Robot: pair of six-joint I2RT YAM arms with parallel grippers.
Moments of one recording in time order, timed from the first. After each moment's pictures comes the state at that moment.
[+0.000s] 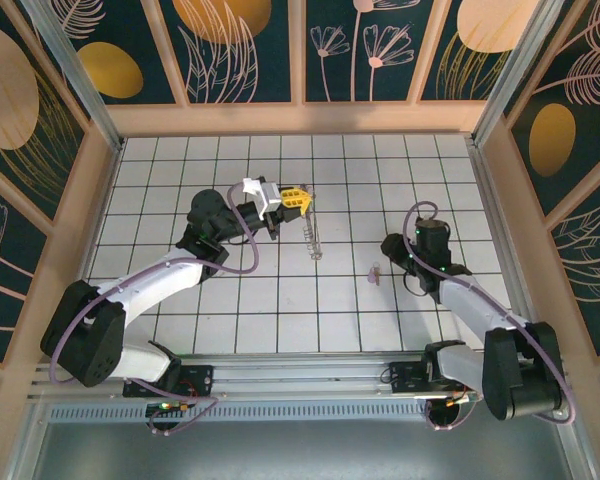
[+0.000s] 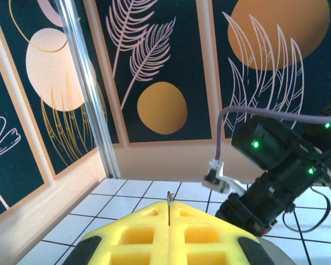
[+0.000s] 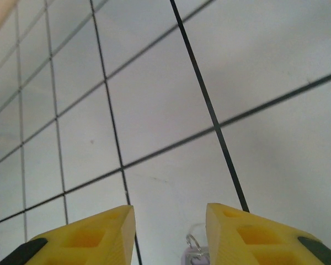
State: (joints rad) left arm -0.59 1.39 0.80 0.79 0.69 0.03; right arm 0.19 1.15 0.46 -0.04 -0.16 0.70
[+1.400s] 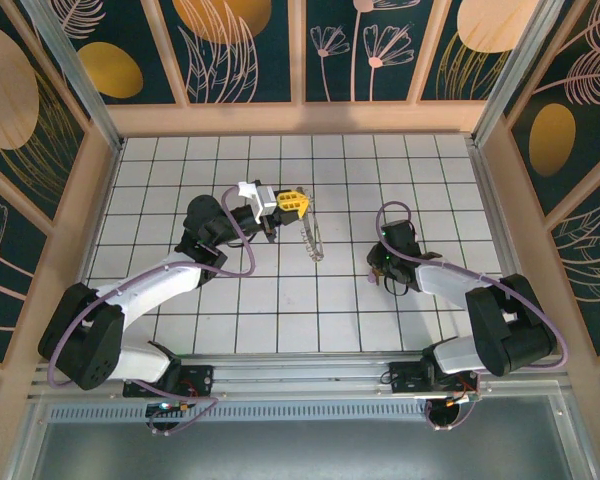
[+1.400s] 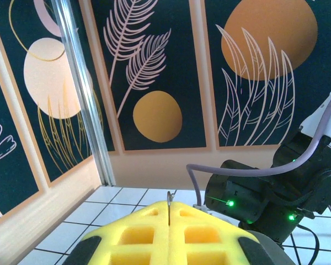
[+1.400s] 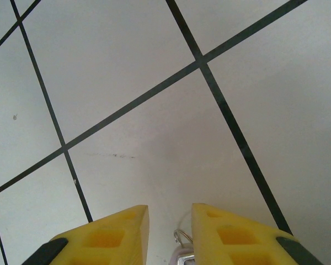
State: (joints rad) left arm -0.59 1.38 0.76 0.85 0.70 -0.01; right arm 0.38 1.38 0.54 -0.10 0.04 0.86
